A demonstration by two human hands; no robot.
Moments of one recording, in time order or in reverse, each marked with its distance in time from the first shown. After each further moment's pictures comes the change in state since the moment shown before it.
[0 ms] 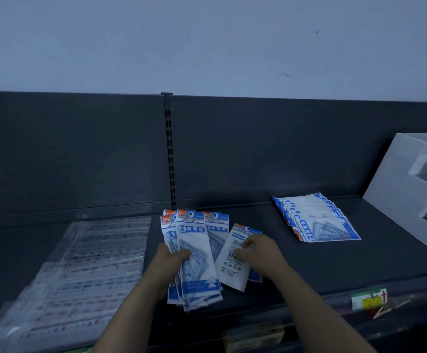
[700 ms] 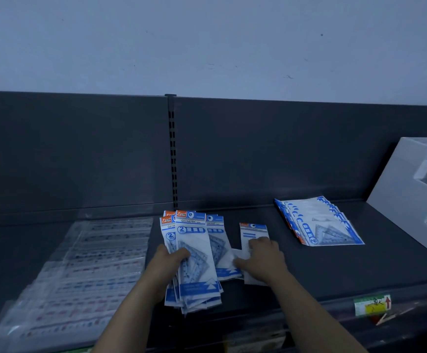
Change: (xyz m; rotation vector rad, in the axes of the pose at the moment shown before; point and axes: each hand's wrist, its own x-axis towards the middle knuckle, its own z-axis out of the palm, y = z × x) left_hand -0.013 0.011 0.002 -0.061 0.043 -0.022; right_hand 0.004 0.001 0.007 -0.432 -0.038 0.035
